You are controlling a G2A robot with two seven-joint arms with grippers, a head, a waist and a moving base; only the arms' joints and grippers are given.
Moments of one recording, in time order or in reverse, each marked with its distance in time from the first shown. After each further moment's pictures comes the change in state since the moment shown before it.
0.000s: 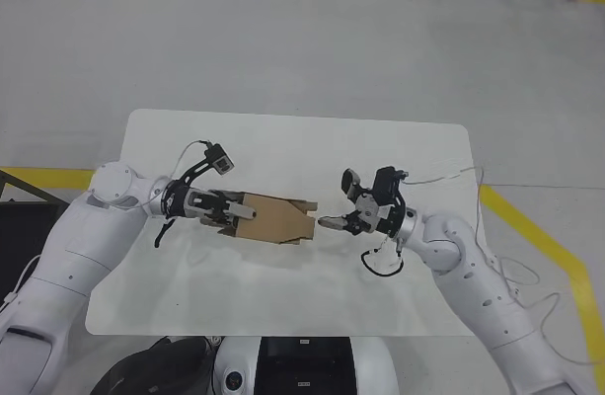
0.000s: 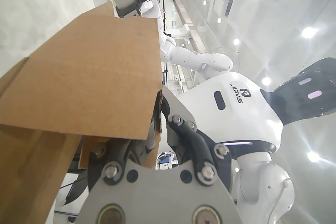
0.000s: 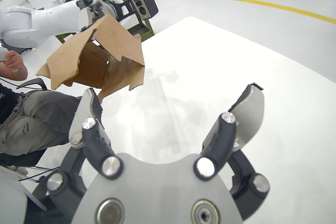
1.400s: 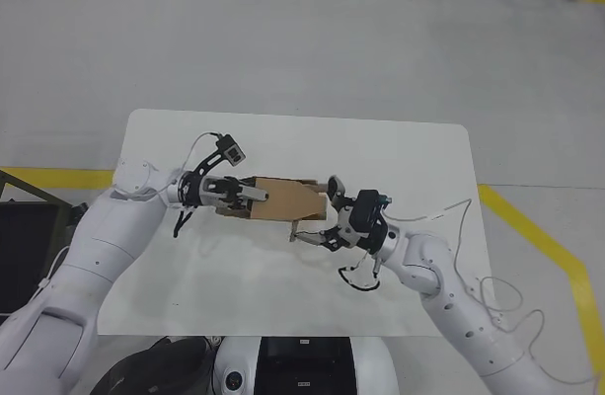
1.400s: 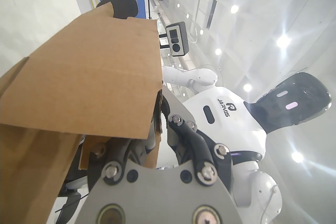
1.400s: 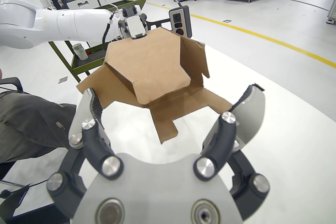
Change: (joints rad) left arm -0.075 -0.131 0.031 0.168 -0.022 0.000 0.000; right arm -0.105 -0.021 -0.046 -0.171 -0.277 0.176 -0.196
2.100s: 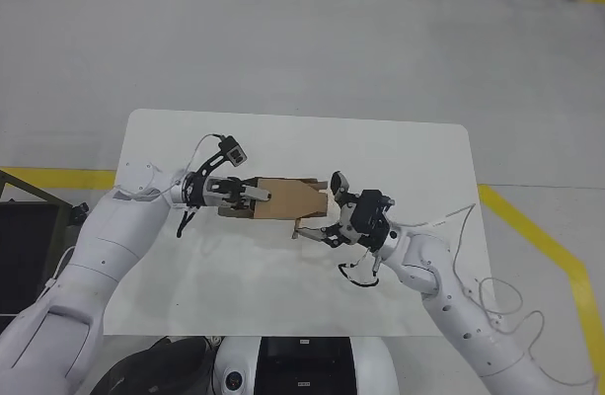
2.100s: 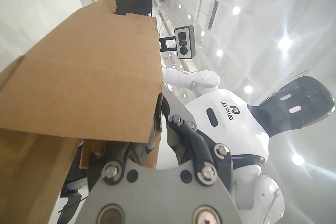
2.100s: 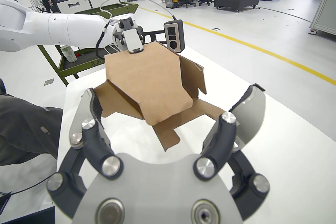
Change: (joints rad) left arm 0.005 -0.021 -0.023 0.037 0.034 0.000 0.000; right arm -0.012 -0.001 0.023 -0.009 -0.092 0.014 -0.065
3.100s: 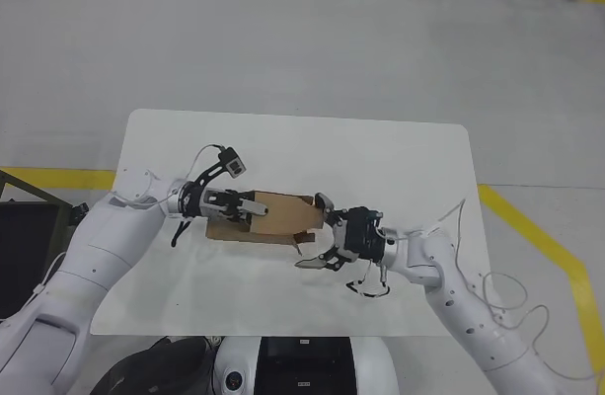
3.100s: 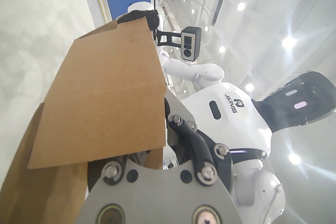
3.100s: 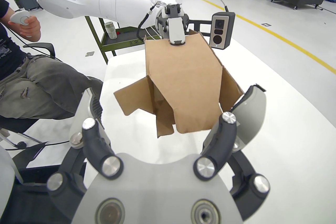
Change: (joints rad) left arm 0.025 0.062 0.056 -0.074 -0.015 0.000 0.000; right arm 0.042 0.013 -0.018 0.004 -0.004 -0.260 0.075
